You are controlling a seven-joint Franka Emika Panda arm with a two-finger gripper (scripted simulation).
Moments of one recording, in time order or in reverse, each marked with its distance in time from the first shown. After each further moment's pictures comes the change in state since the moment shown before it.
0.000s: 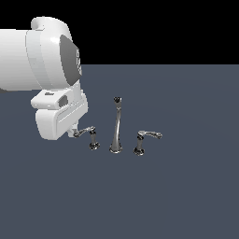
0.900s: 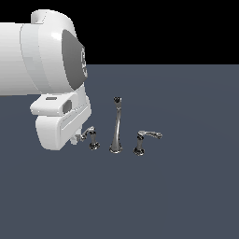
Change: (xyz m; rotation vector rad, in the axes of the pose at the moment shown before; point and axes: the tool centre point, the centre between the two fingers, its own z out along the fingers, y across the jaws) arm 0.028 0.033 0.000 -0.006 -0.004 -0.028
